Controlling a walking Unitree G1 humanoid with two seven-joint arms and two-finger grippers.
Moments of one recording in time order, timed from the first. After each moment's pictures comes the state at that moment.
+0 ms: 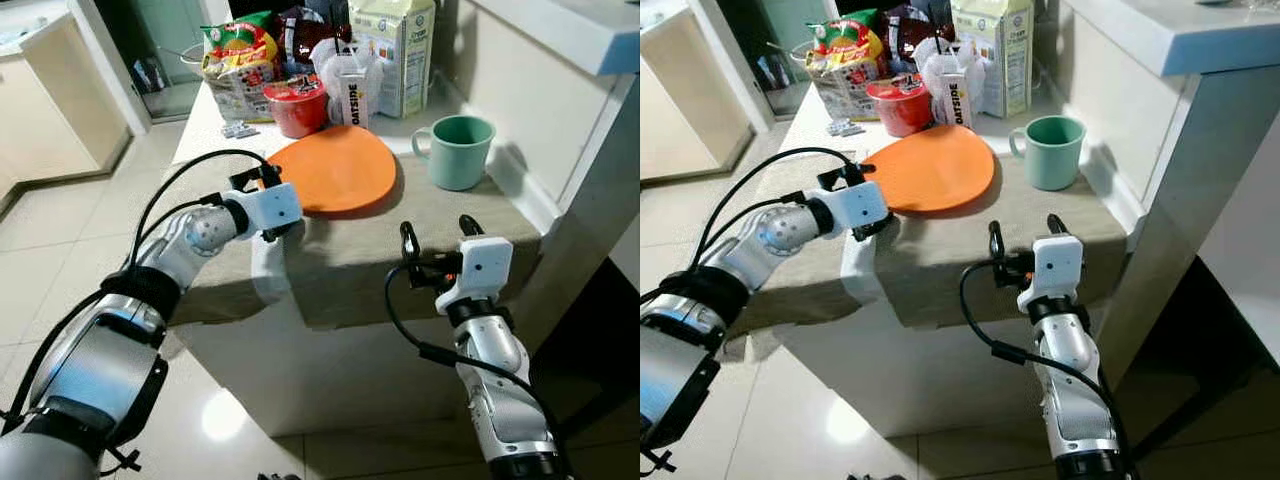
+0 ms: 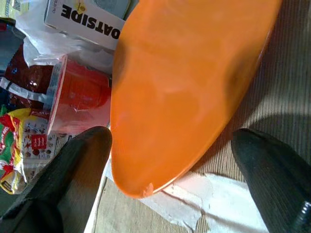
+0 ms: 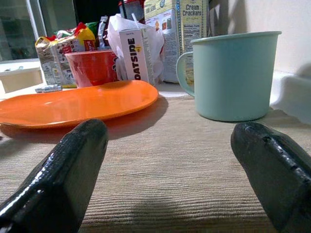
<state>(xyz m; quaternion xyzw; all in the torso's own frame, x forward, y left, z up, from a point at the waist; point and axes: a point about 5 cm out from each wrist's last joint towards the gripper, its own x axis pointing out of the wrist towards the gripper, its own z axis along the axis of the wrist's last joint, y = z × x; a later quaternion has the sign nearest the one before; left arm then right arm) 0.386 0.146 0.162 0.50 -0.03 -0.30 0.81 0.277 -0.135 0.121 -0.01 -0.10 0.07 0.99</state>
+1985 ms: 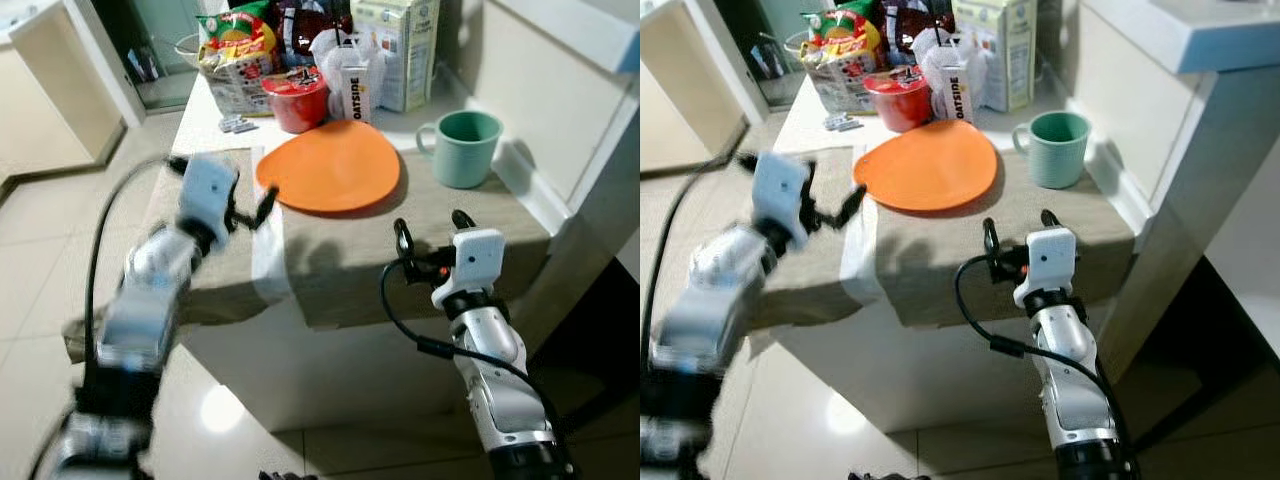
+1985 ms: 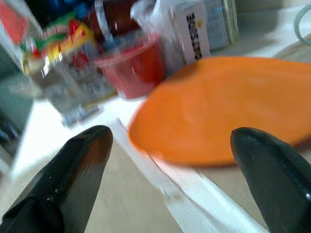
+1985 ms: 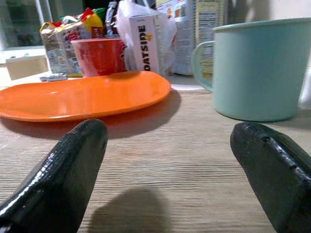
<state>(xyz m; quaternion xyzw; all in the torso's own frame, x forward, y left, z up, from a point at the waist) 0.321 0.163 0.178 0.11 -0.02 -0.18 0.98 0.286 -0.133 0.124 -0.02 -0.09 0.09 0.99</state>
